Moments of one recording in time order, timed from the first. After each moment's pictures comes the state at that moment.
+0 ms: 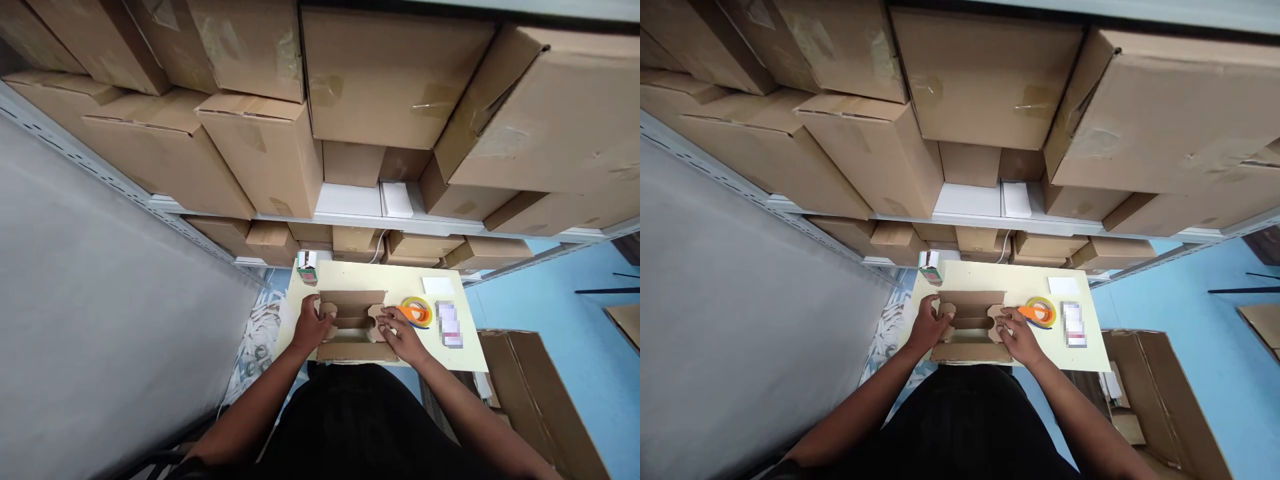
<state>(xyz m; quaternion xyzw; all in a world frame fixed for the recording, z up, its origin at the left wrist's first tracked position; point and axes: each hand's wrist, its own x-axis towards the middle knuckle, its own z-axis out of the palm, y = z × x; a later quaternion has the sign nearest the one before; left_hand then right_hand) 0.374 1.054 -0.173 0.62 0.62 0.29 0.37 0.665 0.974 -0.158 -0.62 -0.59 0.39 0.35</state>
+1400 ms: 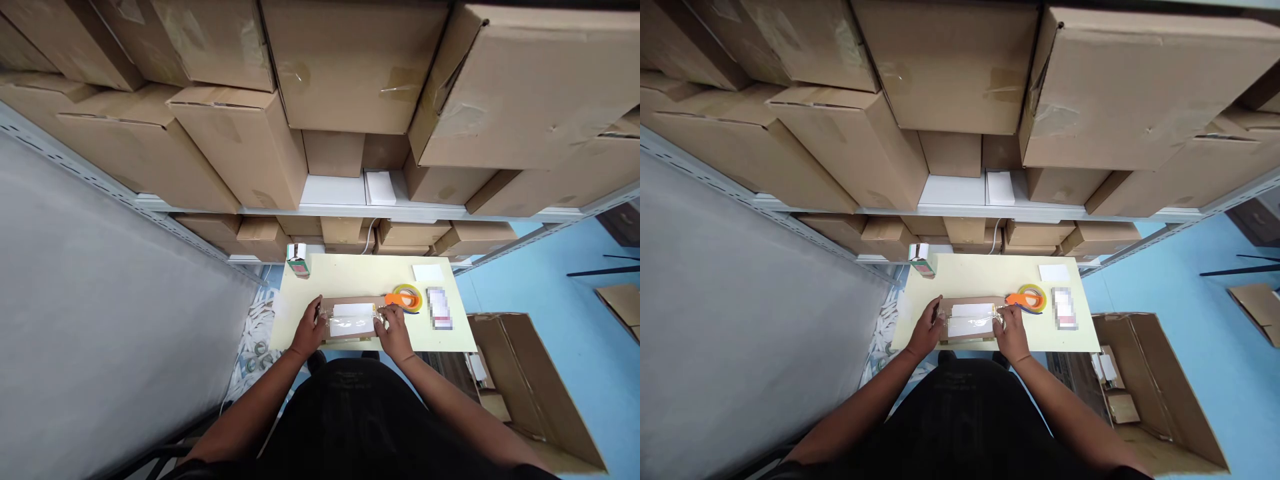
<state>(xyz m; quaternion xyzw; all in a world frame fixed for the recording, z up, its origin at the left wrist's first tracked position) 0.381 1.009 -0.205 0.63 0.51 0.34 0.47 0.659 0.932 -0.205 -0.69 -0.59 0.20 0.37</state>
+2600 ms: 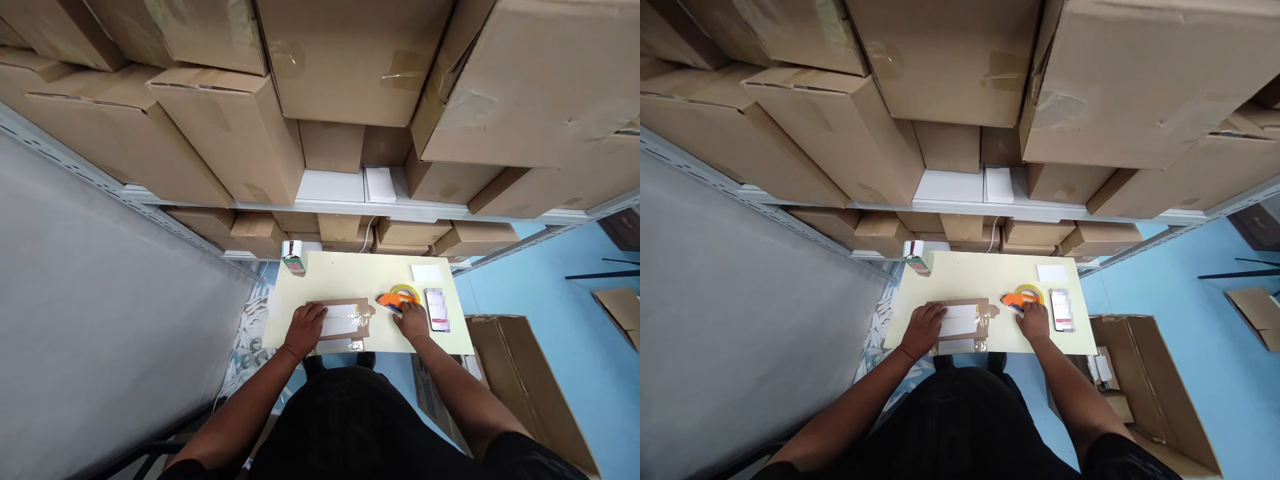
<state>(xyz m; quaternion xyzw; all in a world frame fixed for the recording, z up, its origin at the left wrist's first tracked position) 0.375 1.015 -0.220 0.88 0.42 0.15 0.15 0.764 0.956 -0.269 -0.78 -0.61 0.10 0.01</state>
